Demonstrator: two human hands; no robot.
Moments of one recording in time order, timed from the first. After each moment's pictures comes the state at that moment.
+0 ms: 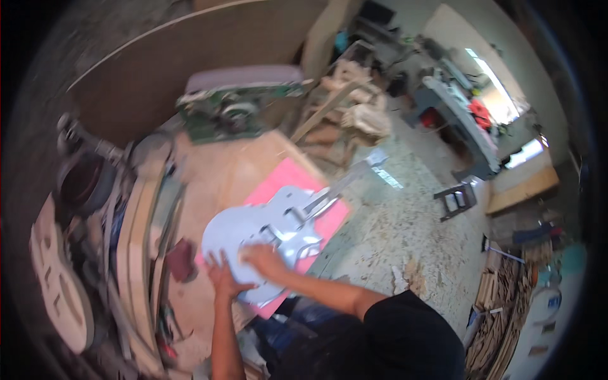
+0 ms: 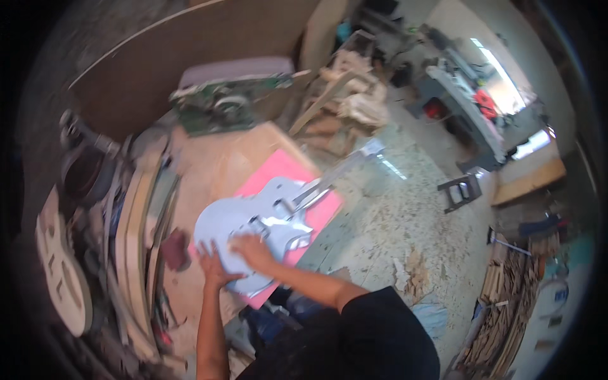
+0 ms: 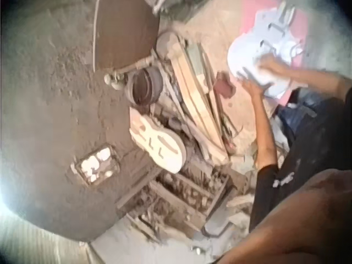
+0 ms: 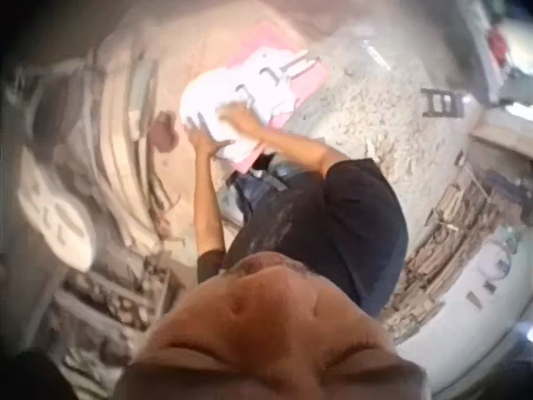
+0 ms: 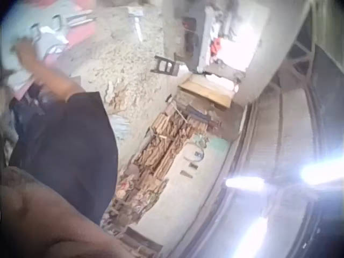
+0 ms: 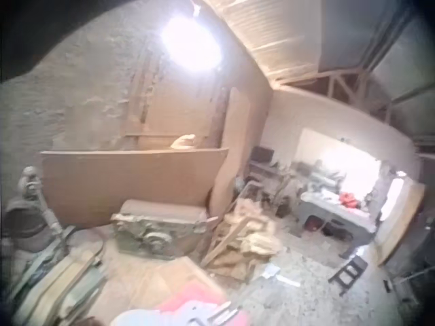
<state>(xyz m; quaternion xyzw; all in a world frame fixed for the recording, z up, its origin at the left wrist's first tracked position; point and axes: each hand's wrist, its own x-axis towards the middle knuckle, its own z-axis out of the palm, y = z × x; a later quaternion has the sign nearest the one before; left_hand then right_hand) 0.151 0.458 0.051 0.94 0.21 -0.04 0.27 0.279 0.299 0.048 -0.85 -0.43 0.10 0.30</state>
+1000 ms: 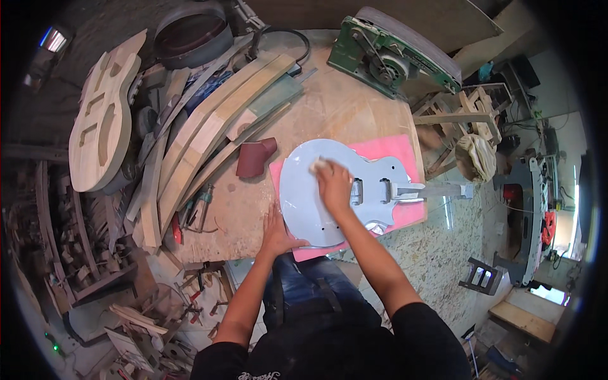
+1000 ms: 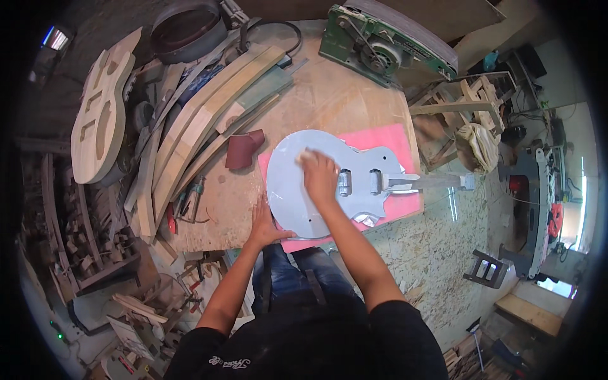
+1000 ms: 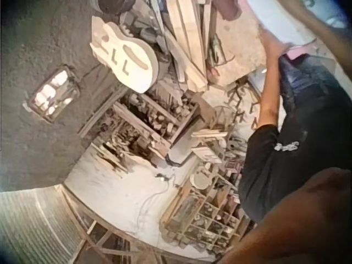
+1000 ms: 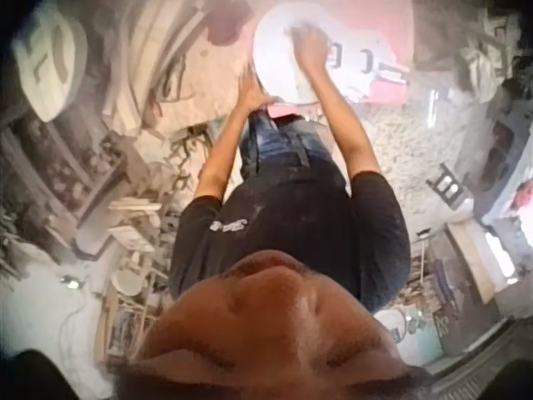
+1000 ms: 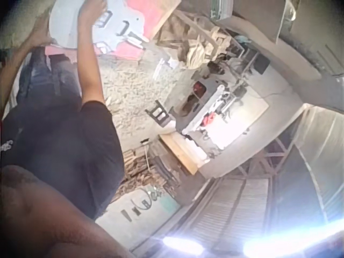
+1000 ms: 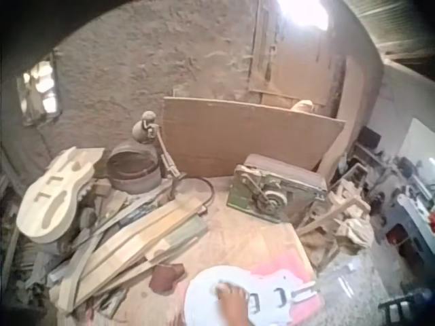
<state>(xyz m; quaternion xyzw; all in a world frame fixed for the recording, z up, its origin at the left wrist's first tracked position) 0.066 0.398 0.031 0.82 0.37 -0.03 0.43 0.300 0.361 0.079 -0.85 -0.46 0.00 0.26</state>
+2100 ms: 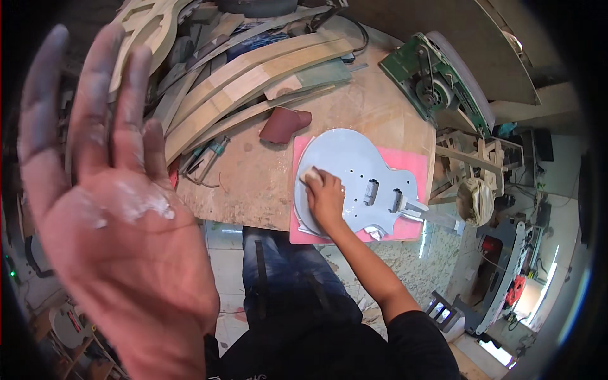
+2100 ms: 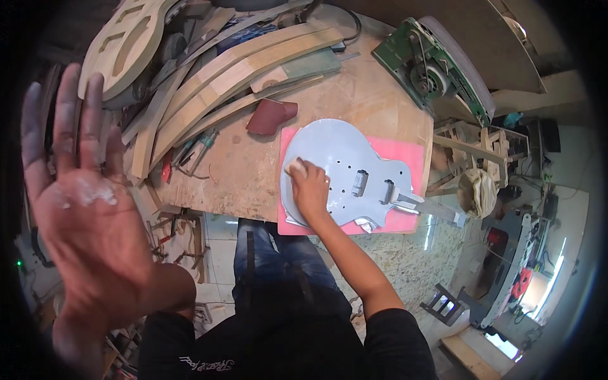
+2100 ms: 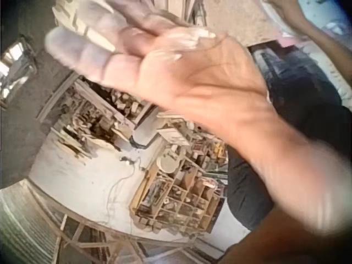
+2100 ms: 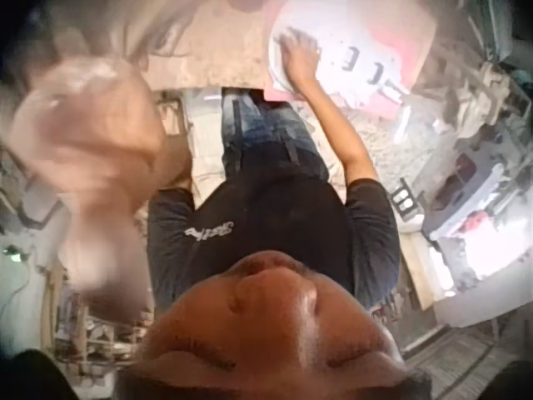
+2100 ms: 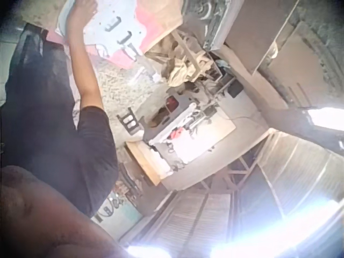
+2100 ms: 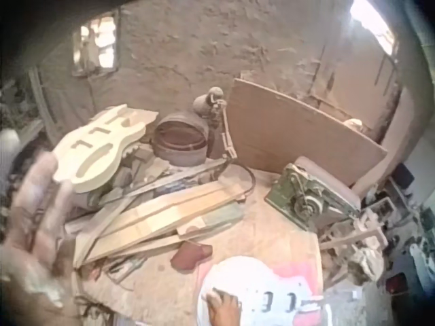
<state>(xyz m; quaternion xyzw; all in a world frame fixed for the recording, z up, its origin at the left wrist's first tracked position) 0.011 0.484 0.420 0.52 0.28 0.64 0.50 0.222 0.347 0.080 -0.77 -0.61 0.09 0.18</state>
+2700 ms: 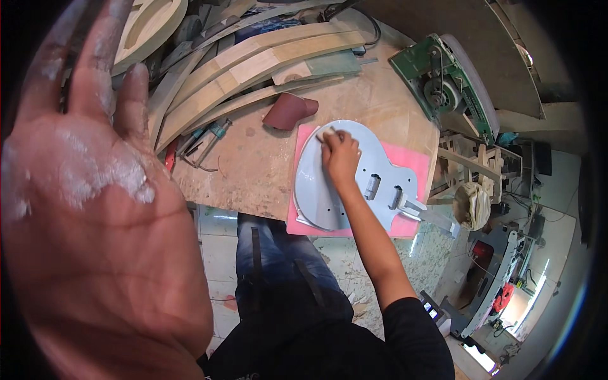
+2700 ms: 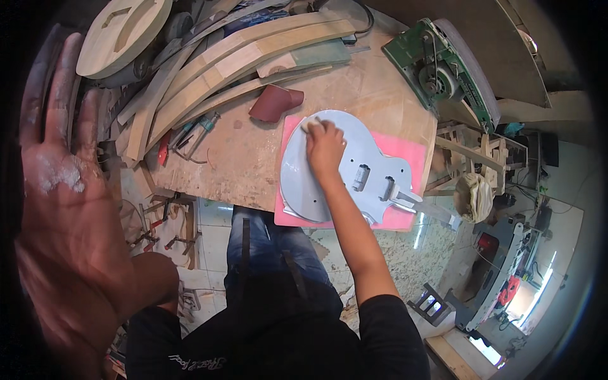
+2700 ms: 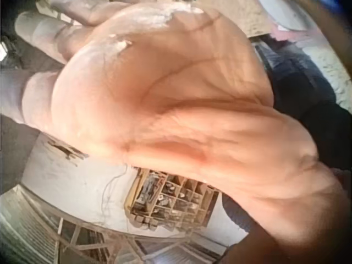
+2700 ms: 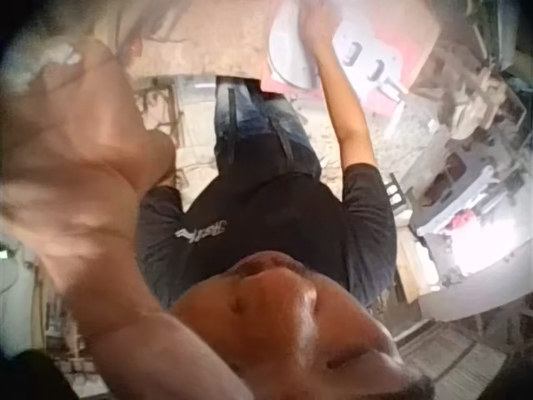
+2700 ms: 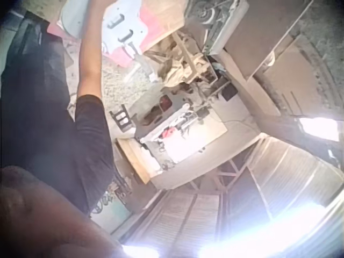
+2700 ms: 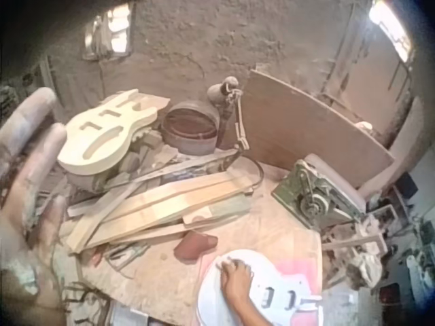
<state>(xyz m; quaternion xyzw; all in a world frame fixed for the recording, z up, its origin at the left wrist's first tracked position) -0.005 0.481 0.424 0.52 0.27 0.66 0.48 0.273 0.416 0.086 -0.80 -0.57 0.04 0.18</state>
